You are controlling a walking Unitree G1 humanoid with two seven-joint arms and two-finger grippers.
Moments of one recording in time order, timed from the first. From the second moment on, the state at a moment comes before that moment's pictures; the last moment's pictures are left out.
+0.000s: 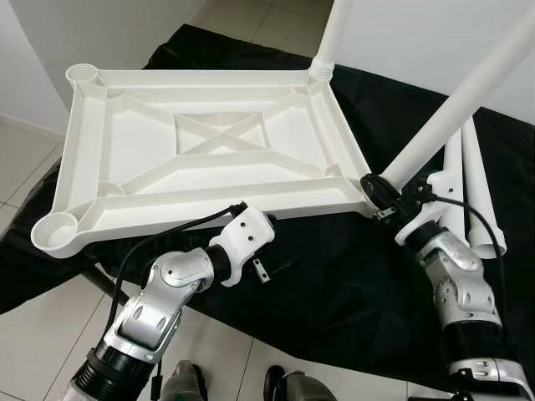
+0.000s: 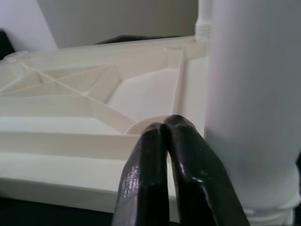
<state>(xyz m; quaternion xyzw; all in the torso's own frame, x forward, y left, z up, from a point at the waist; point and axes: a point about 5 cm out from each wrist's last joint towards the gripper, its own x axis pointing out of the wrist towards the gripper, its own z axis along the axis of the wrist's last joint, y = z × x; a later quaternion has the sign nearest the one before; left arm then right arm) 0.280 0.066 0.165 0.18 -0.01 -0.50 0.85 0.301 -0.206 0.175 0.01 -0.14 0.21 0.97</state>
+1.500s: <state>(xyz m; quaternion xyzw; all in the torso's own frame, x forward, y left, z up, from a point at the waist) 0.341 0.092 0.176 0.22 0.00 -0.45 0.87 0.235 -0.165 0.162 0.06 -0.11 0.21 0.97</state>
